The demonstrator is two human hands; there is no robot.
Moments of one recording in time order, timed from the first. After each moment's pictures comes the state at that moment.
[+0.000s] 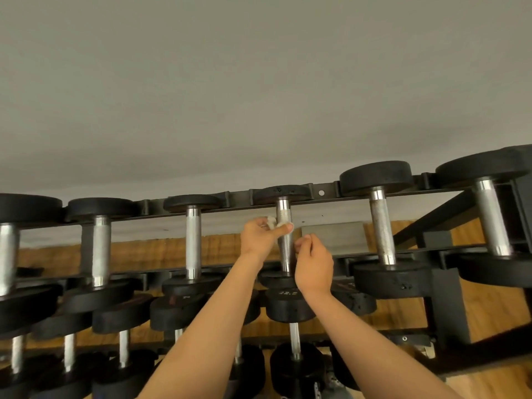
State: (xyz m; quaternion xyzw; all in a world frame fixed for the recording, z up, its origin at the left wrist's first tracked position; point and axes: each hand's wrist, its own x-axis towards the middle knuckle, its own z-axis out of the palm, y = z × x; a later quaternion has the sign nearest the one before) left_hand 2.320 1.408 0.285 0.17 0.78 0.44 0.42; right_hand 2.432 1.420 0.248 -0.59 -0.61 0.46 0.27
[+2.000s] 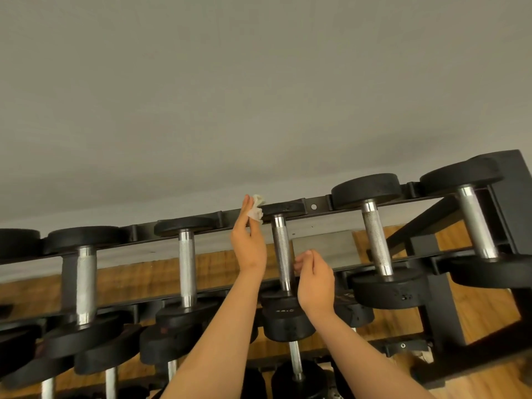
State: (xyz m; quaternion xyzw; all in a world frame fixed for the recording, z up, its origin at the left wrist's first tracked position) left_hand 2.302 1.434 0.261 0.24 0.68 0.66 0.23; right_hand 2.431 1.418 0.257 -0.60 -0.59 0.46 0.29
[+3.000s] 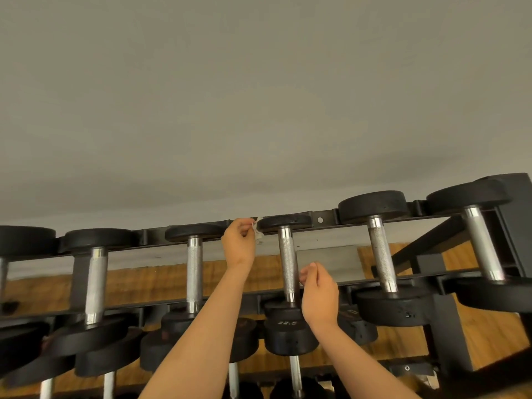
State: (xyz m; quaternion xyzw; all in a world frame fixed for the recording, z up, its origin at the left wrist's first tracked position) left_hand 2.260 1.431 0.267 0.24 0.81 0.50 0.21; right_hand 2.433 1.418 0.255 -0.59 -0.58 0.47 0.29
